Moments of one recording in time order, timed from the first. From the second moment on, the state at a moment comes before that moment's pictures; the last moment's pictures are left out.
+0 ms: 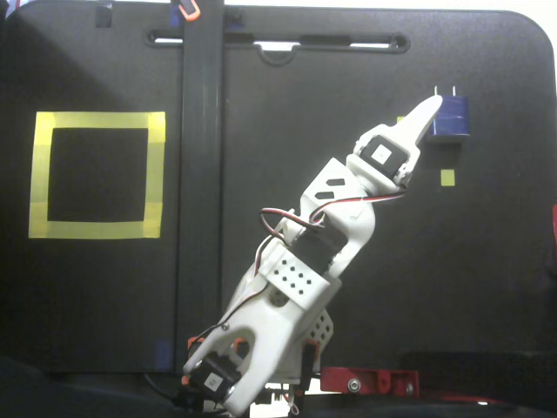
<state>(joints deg) 36.7 190.2 179.6 7.0 -7.6</state>
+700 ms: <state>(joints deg) 35.6 158.9 159.4 7.9 -7.6</state>
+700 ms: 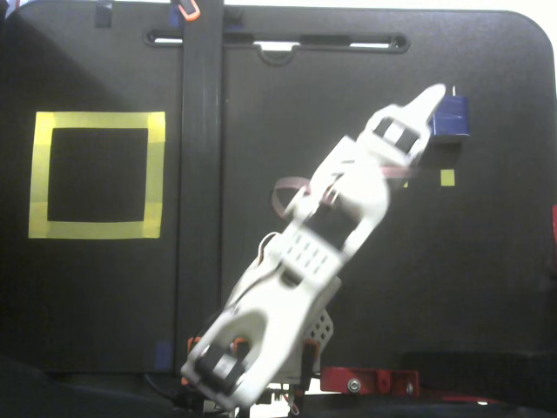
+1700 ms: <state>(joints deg) 36.5 92.3 83.4 60.9 -9.3</state>
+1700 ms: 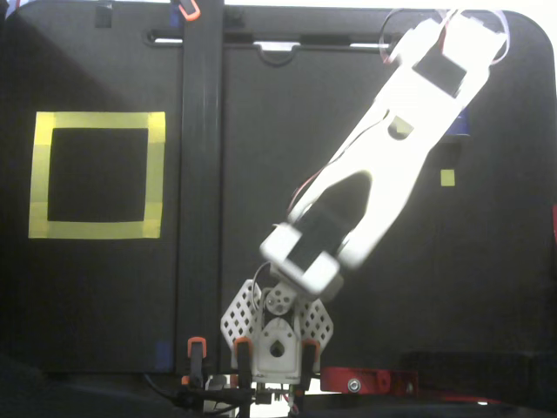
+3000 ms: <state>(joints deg) 40.9 77.7 70.5 77.1 -34.7</state>
